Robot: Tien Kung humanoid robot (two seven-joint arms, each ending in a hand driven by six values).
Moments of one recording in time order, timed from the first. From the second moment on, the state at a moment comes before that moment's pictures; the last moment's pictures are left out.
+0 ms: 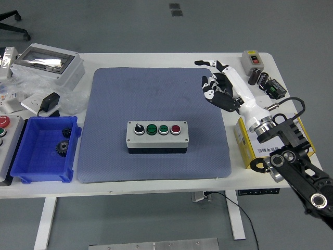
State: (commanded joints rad) left arm -0.06 0.10 -1.84 -0.22 1.87 -0.18 0.21; right arm 0.27 -0.29 1.07 1.47 -1.29 -0.28 0.25
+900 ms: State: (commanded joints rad) left arm -0.07 0.10 -1.89 -0.22 1.98 -0.12 0.23; right arm 0.09 -0.26 1.19 1.42 -1.17 -0.44 0.49
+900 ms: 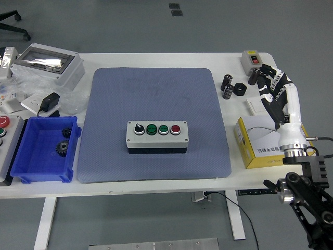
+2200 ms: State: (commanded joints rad) left arm -0.07 0.09 -1.86 -0.22 1.94 -0.11 0.23; right arm 0.10 -0.25 1.22 1.44 -1.18 -0.45 0.48
